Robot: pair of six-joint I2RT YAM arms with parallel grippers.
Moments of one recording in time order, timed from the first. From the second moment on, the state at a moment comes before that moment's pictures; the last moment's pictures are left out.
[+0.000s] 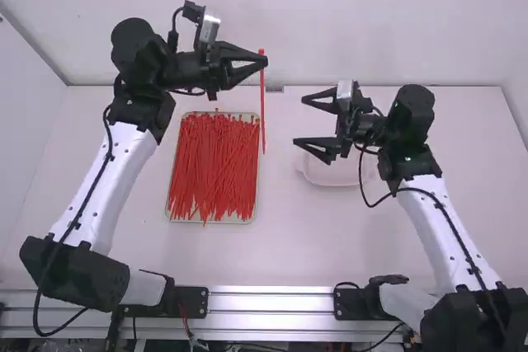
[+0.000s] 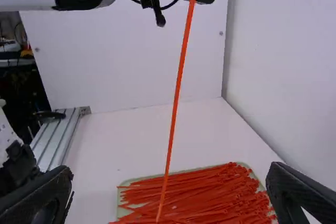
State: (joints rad) left arm -0.15 1.48 1.52 0.18 1.23 -0.41; right arm 0.11 1.26 0.99 0.20 -1.30 -0.07
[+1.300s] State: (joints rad) left arm -0.14 1.74 1.52 0.02 0.87 -0.45; right arm 0.10 1.26 0.99 -0.27 -1.42 -1.43
